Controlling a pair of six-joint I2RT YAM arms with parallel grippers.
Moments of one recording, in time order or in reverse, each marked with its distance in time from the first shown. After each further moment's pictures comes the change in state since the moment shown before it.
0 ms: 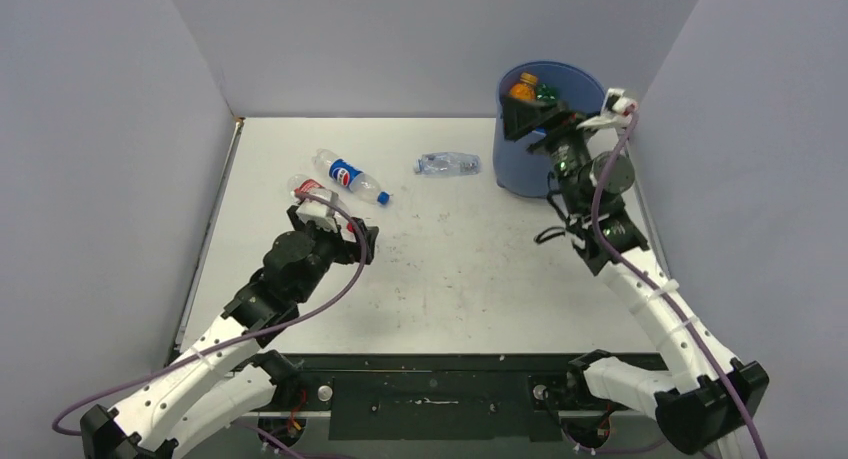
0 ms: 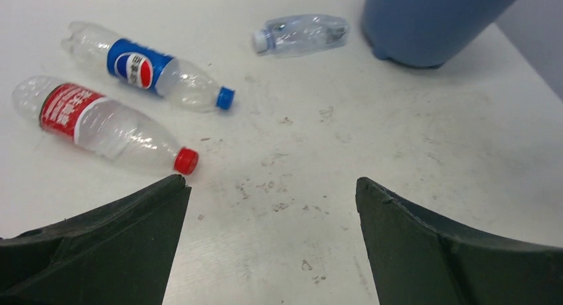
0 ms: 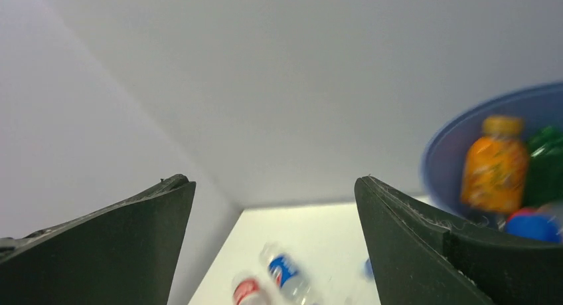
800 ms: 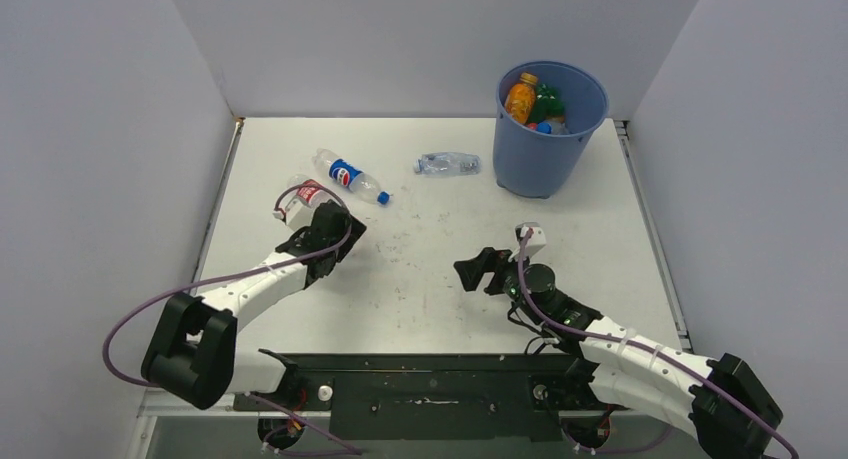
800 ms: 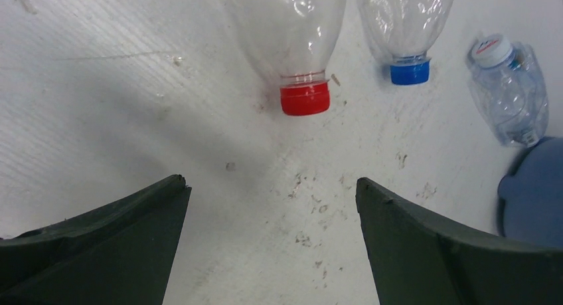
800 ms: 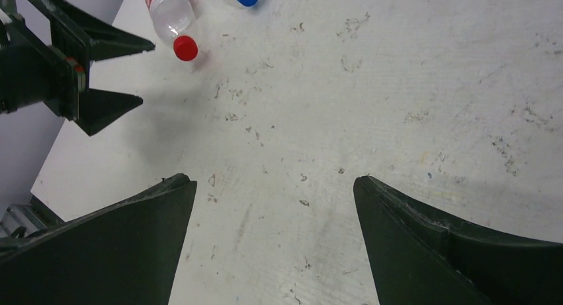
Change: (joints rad) left arm 0.241 0.594 0.050 -0.139 -0.146 -0.916; right arm 0.424 -0.270 -0.905 0.043 0.062 0.067
